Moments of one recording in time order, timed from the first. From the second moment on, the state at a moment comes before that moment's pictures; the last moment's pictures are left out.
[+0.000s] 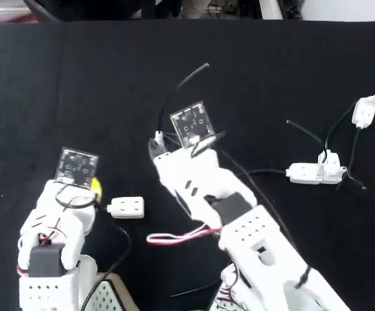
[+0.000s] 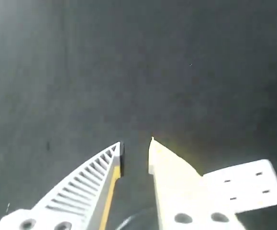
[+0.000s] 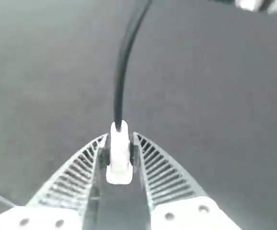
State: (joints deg) left arm -5.4 -96.7 82.1 62.9 -18.8; right arm -32.4 -49.4 67.1 19.3 -3.2
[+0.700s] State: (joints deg) left arm 2.7 -96.7 88.0 45.4 -18.2; right arm -49.3 -102.3 76.5 48.6 -3.6
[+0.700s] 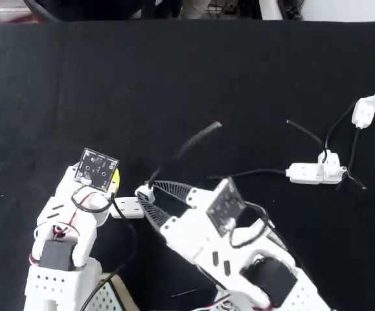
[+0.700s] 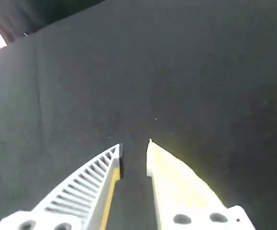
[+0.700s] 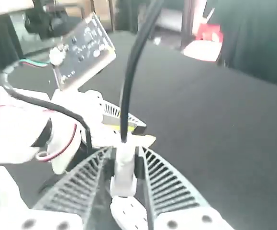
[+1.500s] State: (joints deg) left arm 22.2 -104.0 79.7 57.3 -4.3; right arm -37.5 -101.1 78.3 43.1 -9.1
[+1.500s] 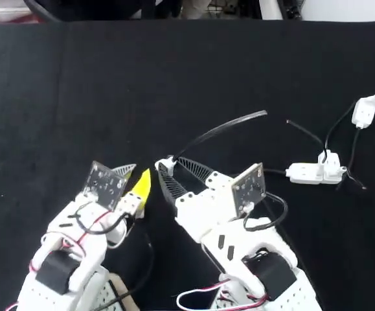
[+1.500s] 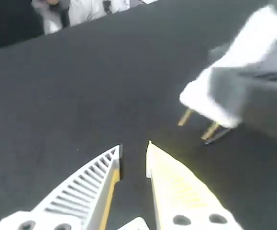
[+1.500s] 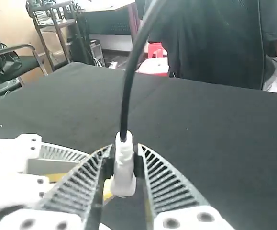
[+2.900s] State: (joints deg) left arm 25.1 -104.4 80.4 64.0 -3.0; right arm -44.5 -101.1 77.8 50.2 -10.5
